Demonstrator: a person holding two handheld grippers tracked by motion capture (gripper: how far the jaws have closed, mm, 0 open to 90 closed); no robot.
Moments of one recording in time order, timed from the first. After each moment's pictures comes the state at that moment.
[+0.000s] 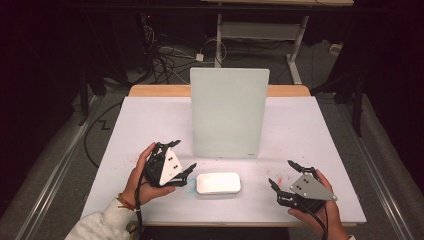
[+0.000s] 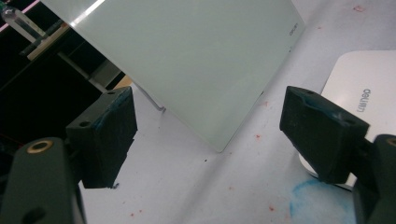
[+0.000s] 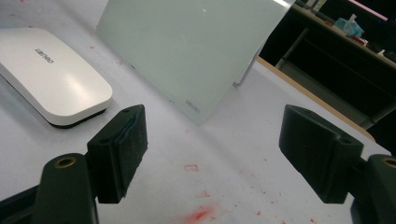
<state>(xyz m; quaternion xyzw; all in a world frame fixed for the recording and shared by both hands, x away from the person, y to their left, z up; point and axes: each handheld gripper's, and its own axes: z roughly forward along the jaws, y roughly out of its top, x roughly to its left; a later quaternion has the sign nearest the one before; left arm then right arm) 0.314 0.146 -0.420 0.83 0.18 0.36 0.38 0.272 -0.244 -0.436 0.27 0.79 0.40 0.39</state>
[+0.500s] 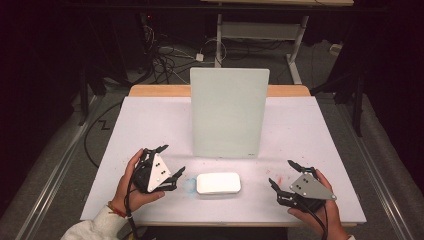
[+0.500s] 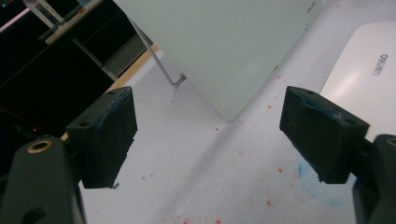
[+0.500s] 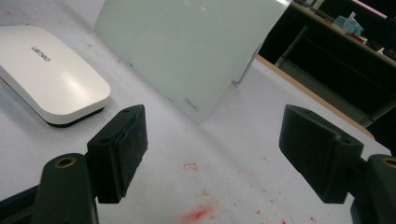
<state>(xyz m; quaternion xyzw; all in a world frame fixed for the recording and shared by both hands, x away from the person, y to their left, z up) 0.303 0.172 -0.435 0.82 0.21 0.37 0.37 0.273 -0.245 -0.437 0.27 0.79 0.39 0.39</state>
